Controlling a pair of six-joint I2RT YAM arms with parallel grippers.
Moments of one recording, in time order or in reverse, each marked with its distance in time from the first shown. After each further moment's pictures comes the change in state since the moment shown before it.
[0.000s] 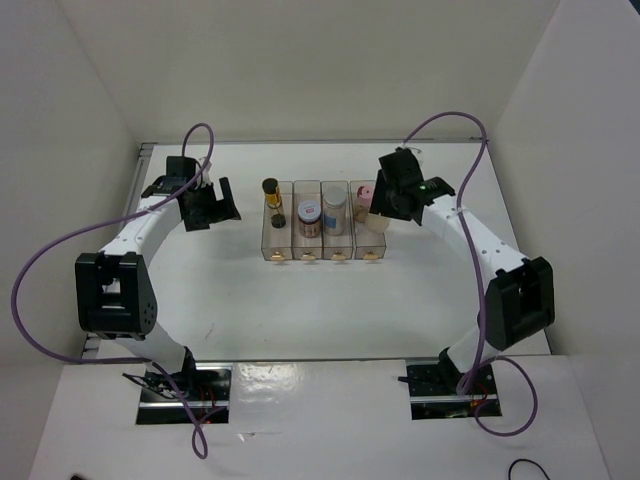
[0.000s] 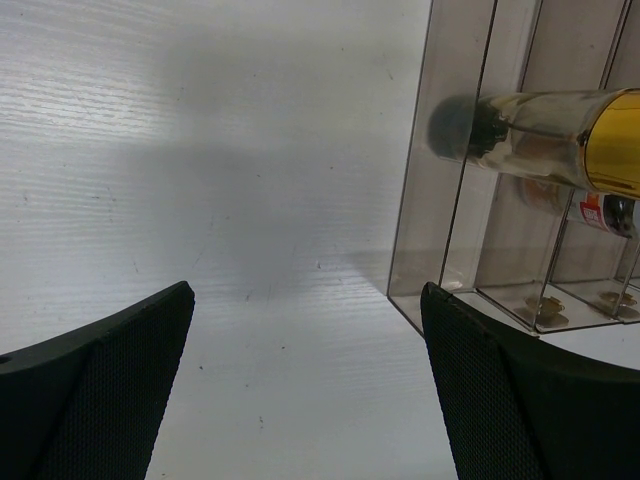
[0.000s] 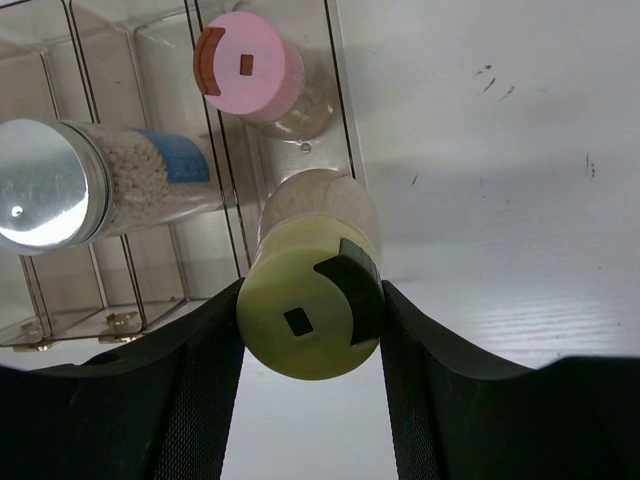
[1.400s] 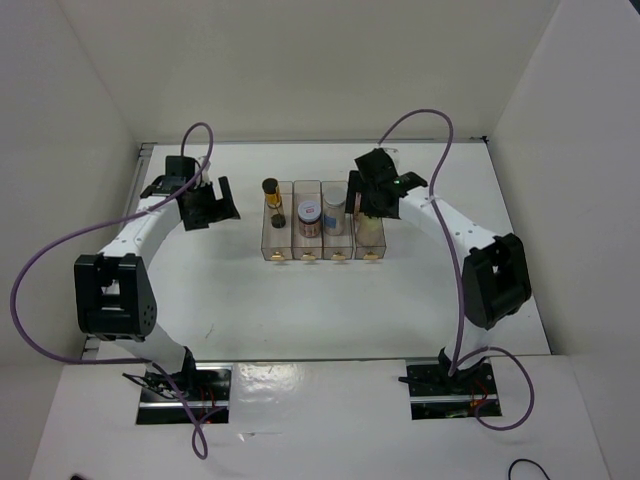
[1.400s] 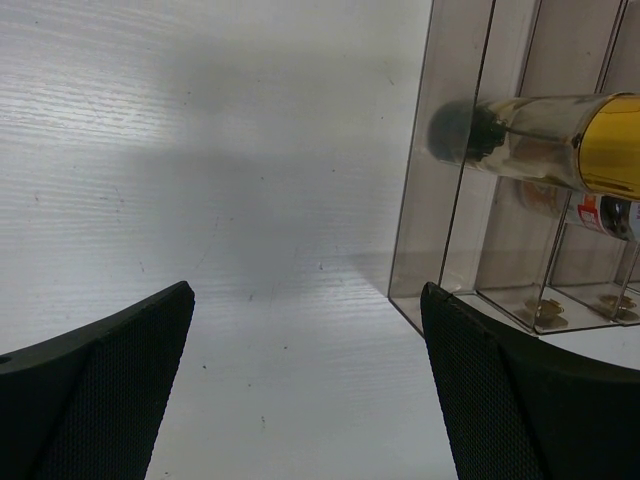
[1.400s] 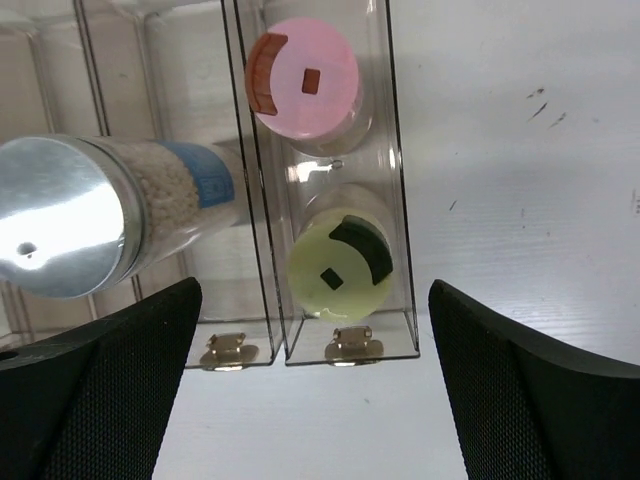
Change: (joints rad) left arm 0.000 -0.008 0.000 0.000 -0.008 0.000; right arm 0.071 0.181 0.085 0.032 0.044 -0.019
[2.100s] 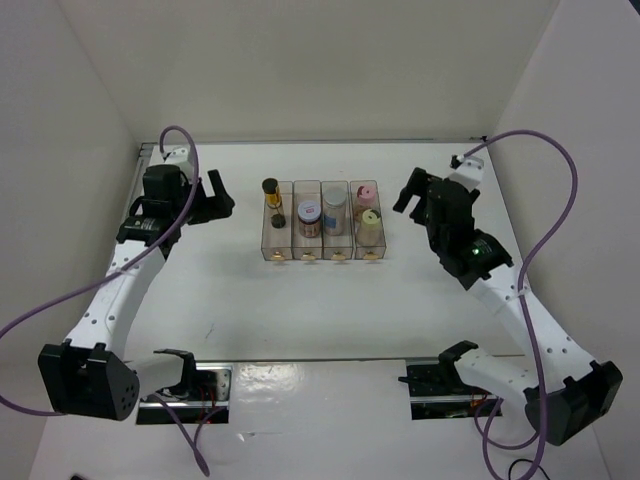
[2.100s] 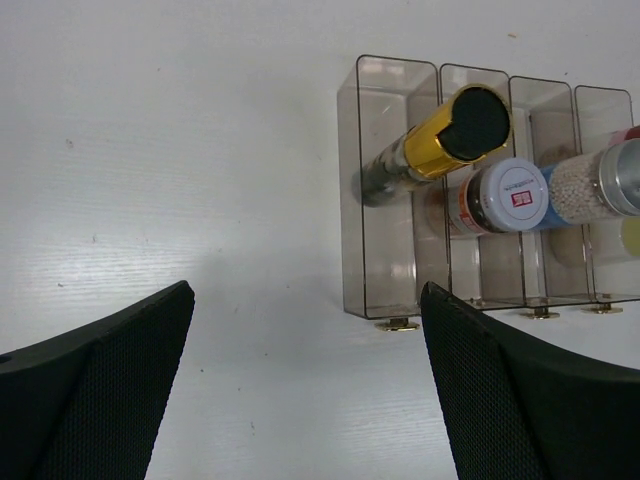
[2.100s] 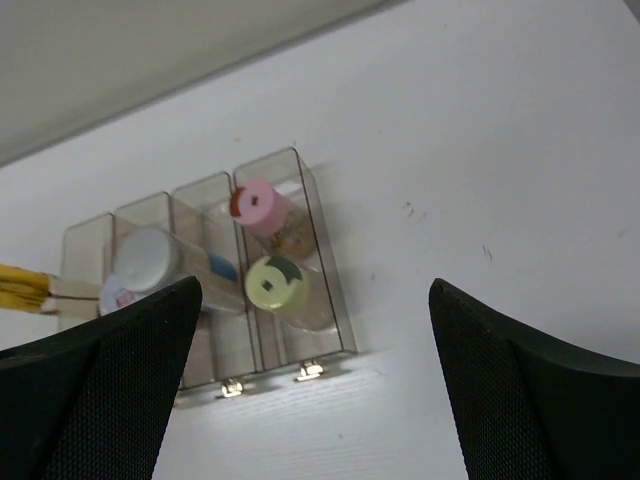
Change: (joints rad) left arm -0.072 -0.416 -0.146 0.113 -0.103 0.000; right arm -0.035 -0.687 -0.335 0.233 0.226 -0.008
